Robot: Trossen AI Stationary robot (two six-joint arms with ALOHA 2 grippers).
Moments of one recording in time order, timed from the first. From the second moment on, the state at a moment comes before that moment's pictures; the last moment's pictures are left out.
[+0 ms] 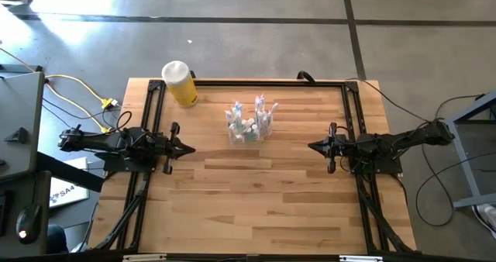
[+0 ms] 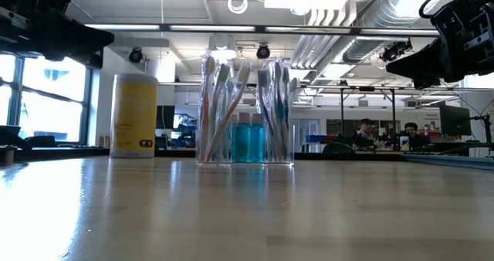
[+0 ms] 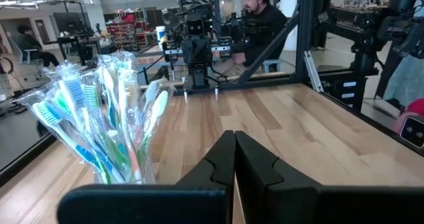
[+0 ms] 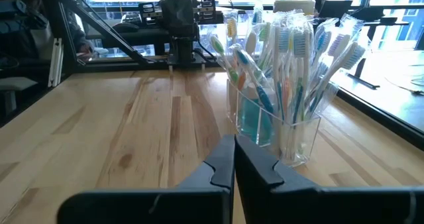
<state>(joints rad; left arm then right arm) -0.12 0.01 0.01 0.02 -0.04 0.07 0.21 0.19 0.01 0.07 0.36 0.05</state>
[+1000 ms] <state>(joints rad) -0.12 0.01 0.06 0.03 -0.05 0.33 0.21 0.19 0.01 0.07 0.36 0.05</state>
